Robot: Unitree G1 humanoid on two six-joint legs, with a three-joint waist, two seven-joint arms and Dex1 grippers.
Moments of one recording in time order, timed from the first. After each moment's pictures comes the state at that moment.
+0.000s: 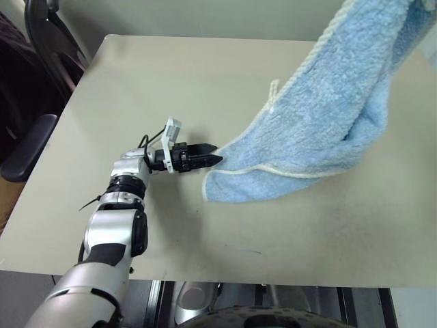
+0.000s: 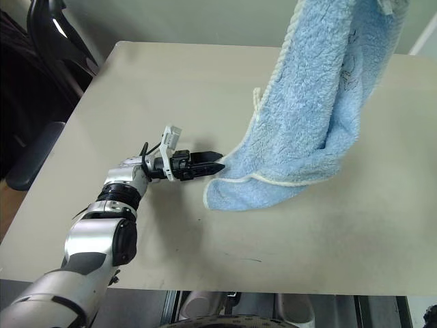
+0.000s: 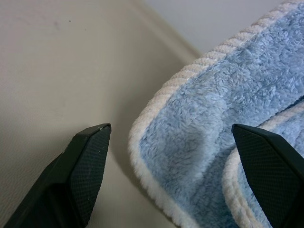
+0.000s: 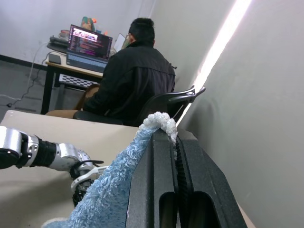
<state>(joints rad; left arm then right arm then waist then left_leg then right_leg) -0.89 0.35 0.12 1.08 -0.22 0.31 -1.52 -1.20 -1.12 -0.26 -0.18 1.00 0.95 1.00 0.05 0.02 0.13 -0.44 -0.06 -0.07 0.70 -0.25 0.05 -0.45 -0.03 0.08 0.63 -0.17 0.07</state>
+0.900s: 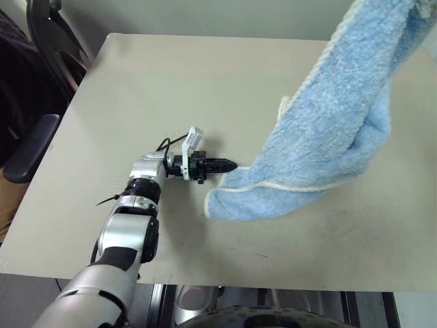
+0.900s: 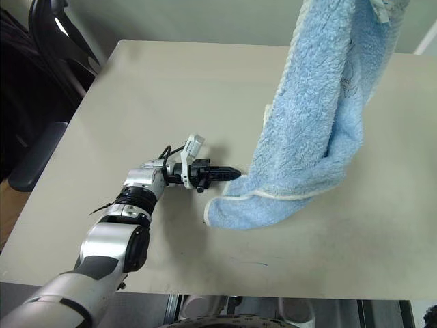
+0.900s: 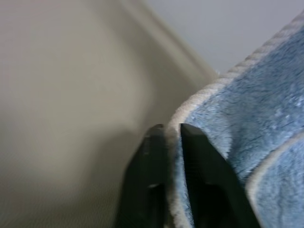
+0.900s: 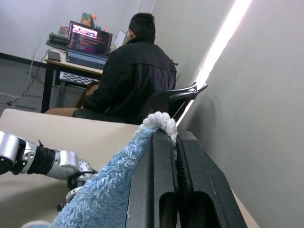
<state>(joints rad) -0.85 0.30 0.00 0.98 -0.21 0.35 -1.55 -1.18 -1.12 -0.26 -0.20 1.00 0.94 0.99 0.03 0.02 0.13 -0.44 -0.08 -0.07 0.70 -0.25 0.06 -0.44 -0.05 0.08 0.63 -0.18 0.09</state>
